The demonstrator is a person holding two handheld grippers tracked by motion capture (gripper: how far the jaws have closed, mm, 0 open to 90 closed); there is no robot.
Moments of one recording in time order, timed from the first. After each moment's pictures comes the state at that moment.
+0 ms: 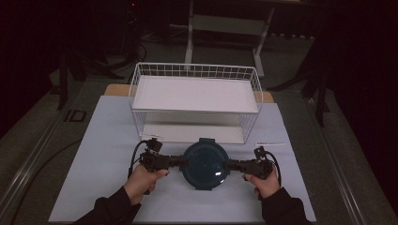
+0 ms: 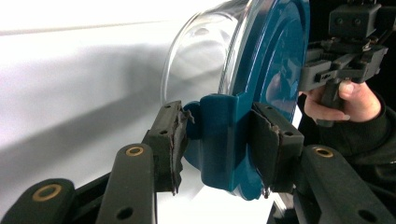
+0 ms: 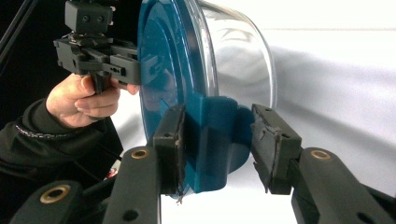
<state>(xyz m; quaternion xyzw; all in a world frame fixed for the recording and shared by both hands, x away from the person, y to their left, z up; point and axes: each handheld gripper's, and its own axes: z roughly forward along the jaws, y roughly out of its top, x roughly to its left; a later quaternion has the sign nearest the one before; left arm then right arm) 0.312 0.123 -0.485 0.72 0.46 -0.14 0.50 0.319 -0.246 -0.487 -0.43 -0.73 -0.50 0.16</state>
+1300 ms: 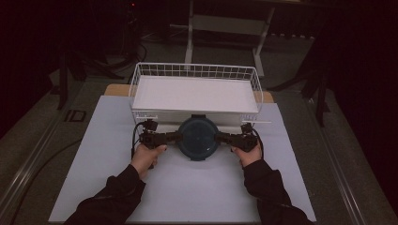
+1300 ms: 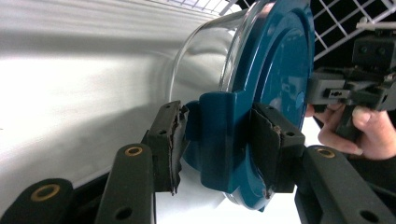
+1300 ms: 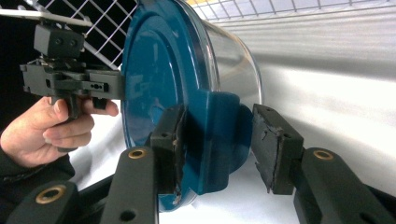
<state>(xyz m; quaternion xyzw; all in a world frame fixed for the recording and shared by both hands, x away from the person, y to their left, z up) 0.390 0.141 -0.513 0.68 0.50 -0.09 0.53 0.404 -0.215 -0.499 -0.44 -0.73 -0.53 0.07</state>
